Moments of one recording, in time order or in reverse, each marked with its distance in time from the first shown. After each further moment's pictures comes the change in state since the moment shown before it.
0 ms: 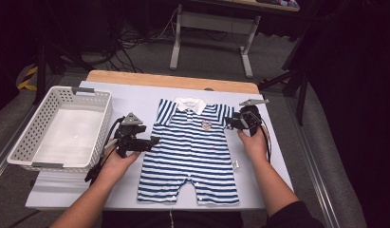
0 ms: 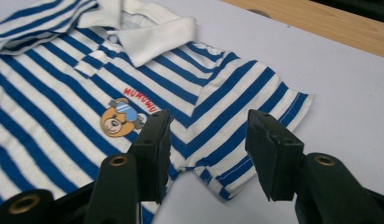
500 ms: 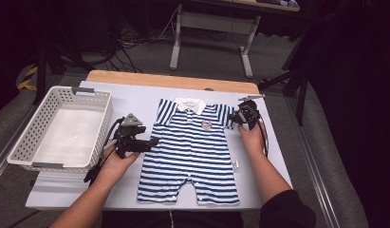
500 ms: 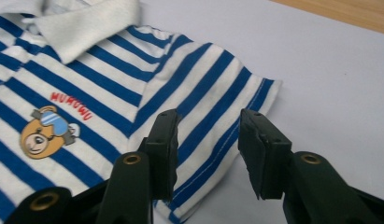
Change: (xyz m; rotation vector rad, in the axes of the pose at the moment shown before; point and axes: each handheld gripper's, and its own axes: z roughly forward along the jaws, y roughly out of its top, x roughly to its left) left arm 0.000 -0.001 -0.001 0.008 0.007 0.013; right arm -0.024 0.004 0.029 0.086 -0.087 0.077
